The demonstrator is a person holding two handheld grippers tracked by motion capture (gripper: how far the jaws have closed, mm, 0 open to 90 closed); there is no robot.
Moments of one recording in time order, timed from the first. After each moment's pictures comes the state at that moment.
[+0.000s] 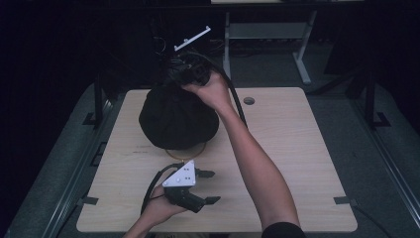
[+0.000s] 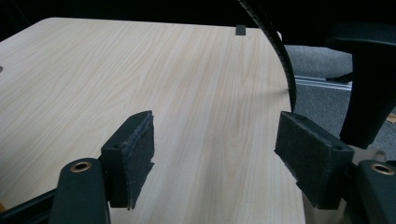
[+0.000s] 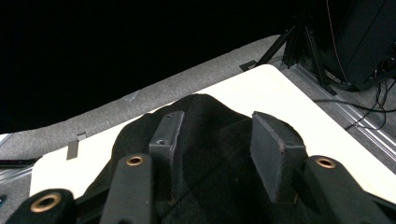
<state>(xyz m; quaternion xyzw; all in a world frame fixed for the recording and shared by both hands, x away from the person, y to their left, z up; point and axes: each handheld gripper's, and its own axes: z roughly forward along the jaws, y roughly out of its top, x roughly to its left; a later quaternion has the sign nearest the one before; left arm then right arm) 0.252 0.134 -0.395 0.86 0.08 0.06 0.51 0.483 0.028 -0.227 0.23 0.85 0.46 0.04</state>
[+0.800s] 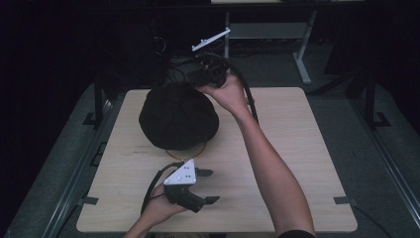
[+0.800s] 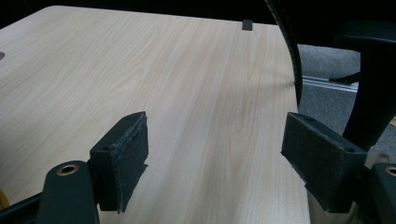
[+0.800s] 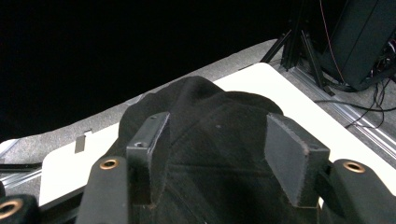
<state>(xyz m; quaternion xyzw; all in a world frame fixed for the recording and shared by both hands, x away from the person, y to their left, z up) 0.257 0.135 -0.400 0.86 0.10 0.06 0.50 0.471 -0.012 -0.226 0.25 0.84 0.48 0.03</state>
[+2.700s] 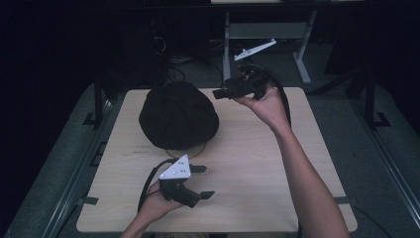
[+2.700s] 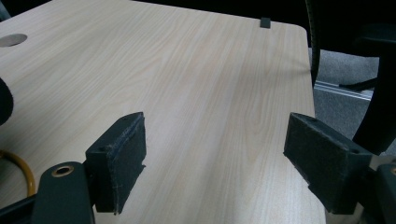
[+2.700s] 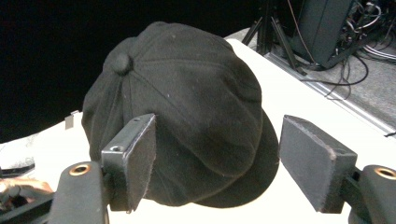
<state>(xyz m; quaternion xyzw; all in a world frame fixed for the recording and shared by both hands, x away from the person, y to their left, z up) 0.267 0.148 -0.403 0.85 0.13 0.06 0.50 0.439 -0.104 -0.238 0.29 0.83 0.47 0.05</state>
